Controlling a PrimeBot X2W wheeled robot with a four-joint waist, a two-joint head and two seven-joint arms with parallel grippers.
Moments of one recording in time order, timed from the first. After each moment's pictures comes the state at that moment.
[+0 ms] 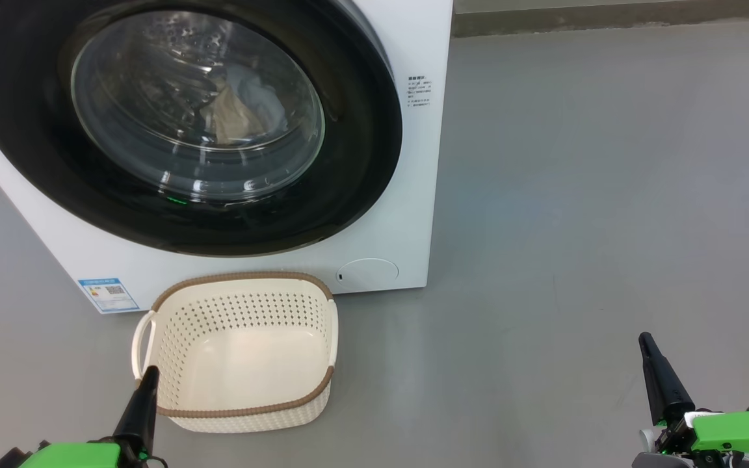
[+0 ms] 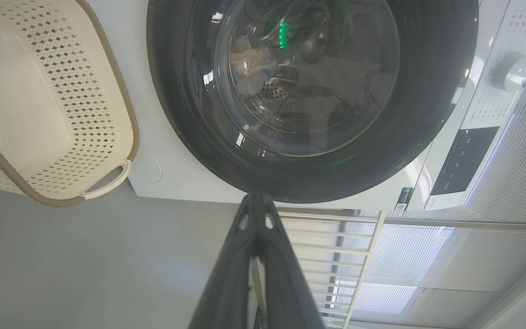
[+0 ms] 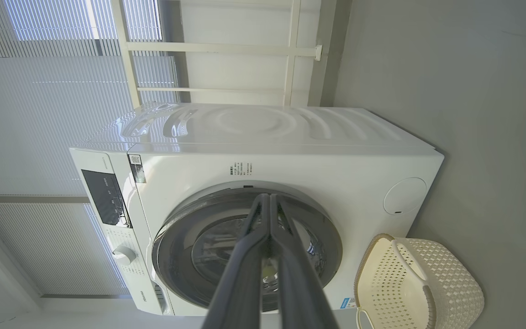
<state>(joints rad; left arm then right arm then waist) -0.07 0.02 0.08 0.26 -1.60 -0.12 0.11 -0.07 -0.05 -0.13 0.27 1.61 0.13 0.10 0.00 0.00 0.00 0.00</state>
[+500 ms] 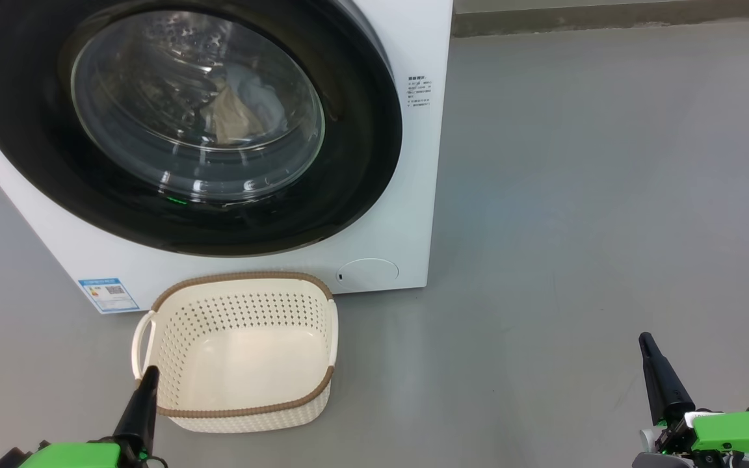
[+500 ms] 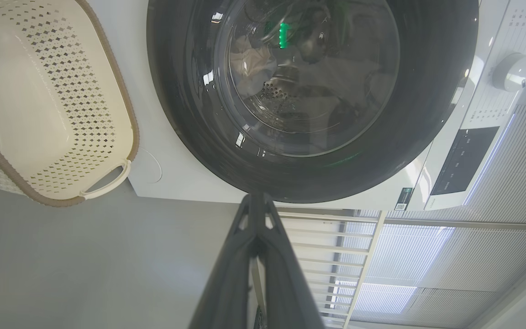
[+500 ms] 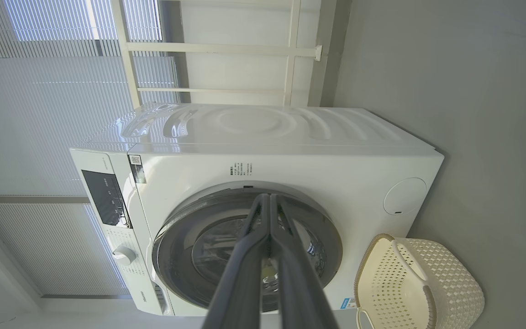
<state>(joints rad) -0.07 0.02 0.08 0.26 -1.60 -0.12 0.11 -0.07 -0.05 -0.14 0.27 1.61 0.13 0.10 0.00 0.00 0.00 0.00</state>
